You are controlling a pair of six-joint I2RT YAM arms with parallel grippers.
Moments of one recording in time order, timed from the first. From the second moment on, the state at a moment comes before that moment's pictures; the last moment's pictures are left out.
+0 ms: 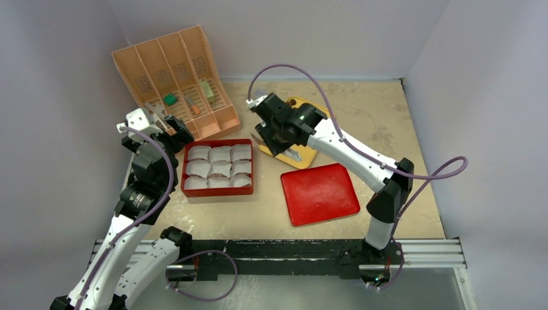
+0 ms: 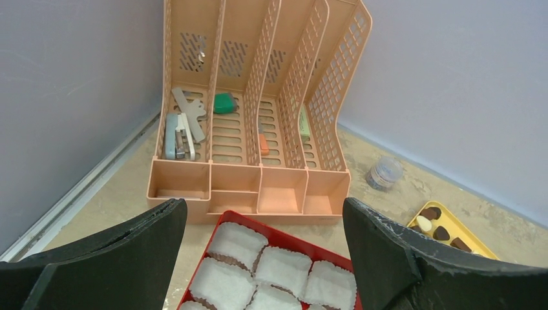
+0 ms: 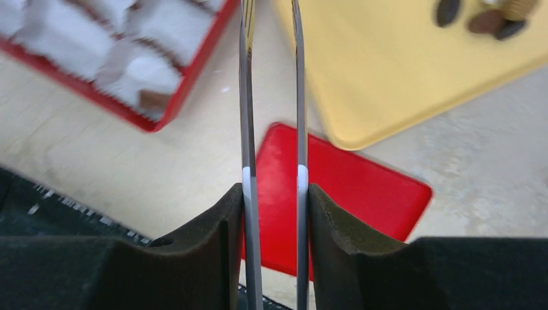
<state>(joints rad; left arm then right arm) -0.40 0.67 0.89 -0.31 -0.75 -0.36 0.92 1.79 1.89 -1.12 0.23 0.20</state>
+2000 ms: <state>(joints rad) -0.40 0.67 0.89 -0.31 -0.66 -0.36 0.37 1.96 1.79 -0.88 0.22 0.10</state>
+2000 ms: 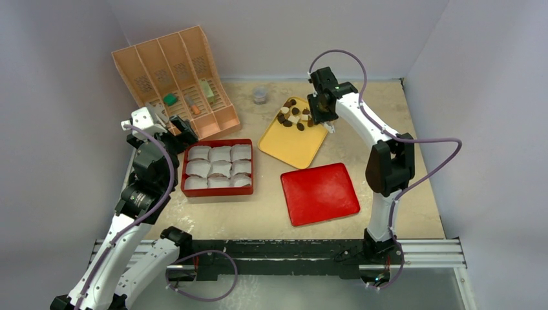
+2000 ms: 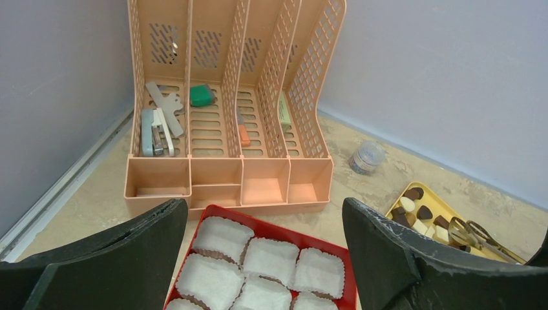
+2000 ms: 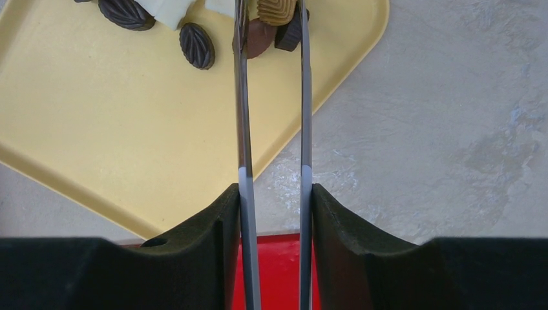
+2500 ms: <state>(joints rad) -0.40 0.67 0.89 -0.31 -0.66 -0.36 0.37 1.96 1.79 -0.88 0.22 0.10</state>
